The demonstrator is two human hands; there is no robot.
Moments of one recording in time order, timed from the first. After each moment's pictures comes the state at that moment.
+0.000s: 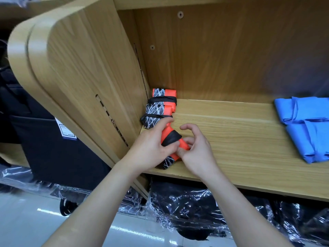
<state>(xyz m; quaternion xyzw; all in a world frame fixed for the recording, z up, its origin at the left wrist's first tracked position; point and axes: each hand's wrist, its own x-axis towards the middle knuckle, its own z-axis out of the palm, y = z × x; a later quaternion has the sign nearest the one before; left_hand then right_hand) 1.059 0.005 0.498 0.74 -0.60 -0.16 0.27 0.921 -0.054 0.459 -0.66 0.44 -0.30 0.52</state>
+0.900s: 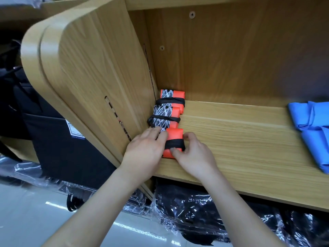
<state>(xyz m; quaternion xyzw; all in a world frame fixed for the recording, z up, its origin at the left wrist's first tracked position) 1.077 0.023 0.488 0.75 -0.66 0.04 0.01 0.943 -0.058 0.458 -0.78 0.50 -0.13 0.36</state>
